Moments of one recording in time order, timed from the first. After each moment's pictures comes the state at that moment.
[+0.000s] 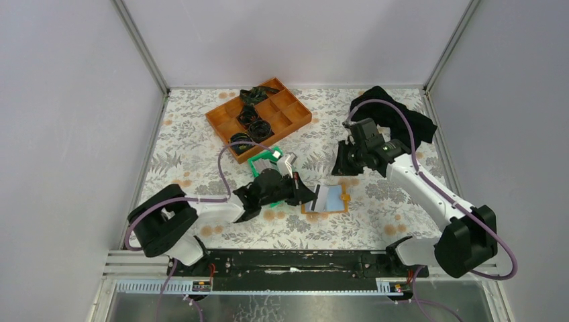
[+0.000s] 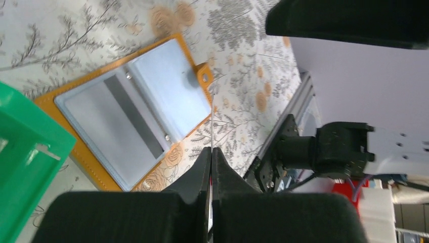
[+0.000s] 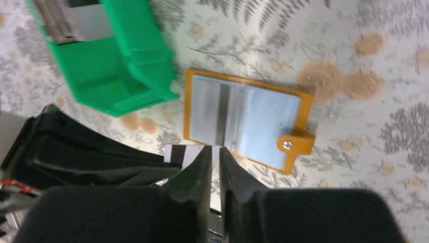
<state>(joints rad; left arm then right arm) -0.88 1.50 0.56 0.62 0.24 -0.88 0.46 1.32 1.09 -0.71 -0.20 0.47</state>
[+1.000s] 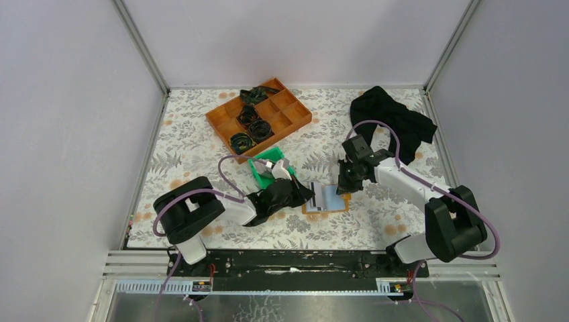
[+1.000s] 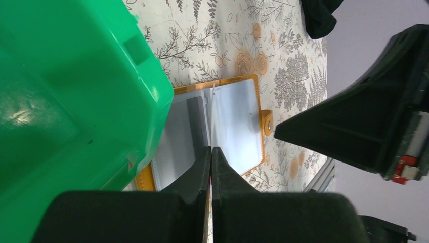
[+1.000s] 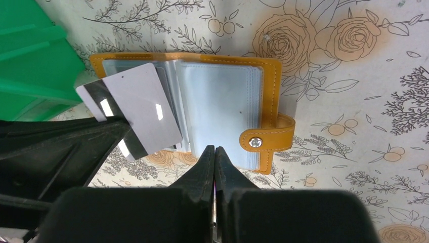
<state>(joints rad) -0.97 1.71 0.56 0.69 -0.17 -1.13 0.46 1.41 0.88 -0.66 -0.13 0.54</state>
